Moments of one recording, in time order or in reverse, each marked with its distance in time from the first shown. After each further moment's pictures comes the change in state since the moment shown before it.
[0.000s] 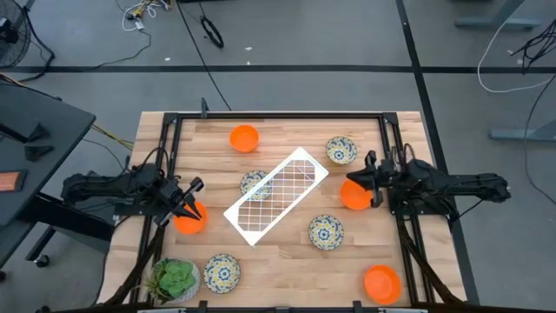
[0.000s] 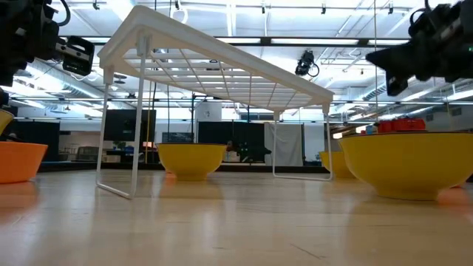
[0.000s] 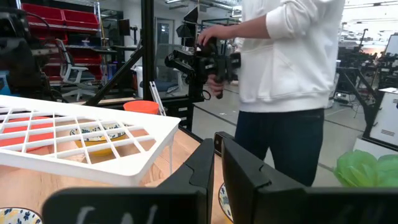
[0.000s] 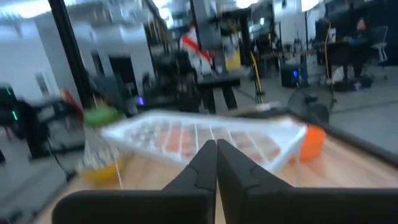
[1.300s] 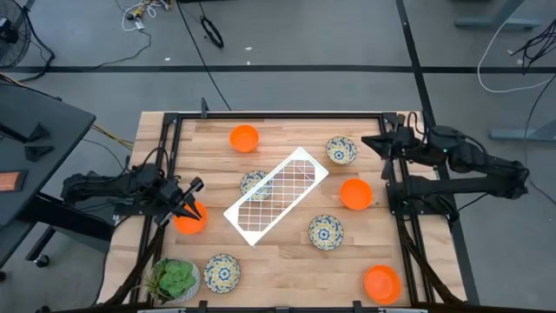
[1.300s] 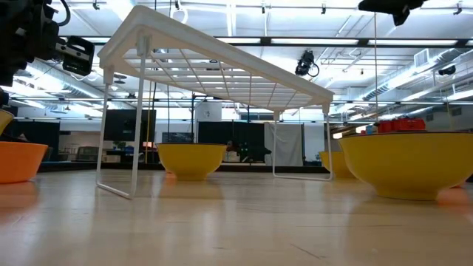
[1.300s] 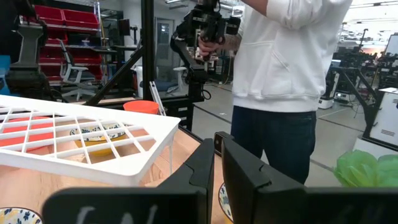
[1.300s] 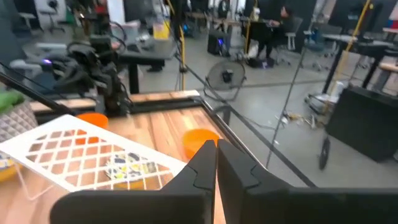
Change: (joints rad) left arm 0.000 0.000 0.000 0.000 0.000 0.000; right arm -0.093 0.386 0.780 -0.678 0.219 -0.218
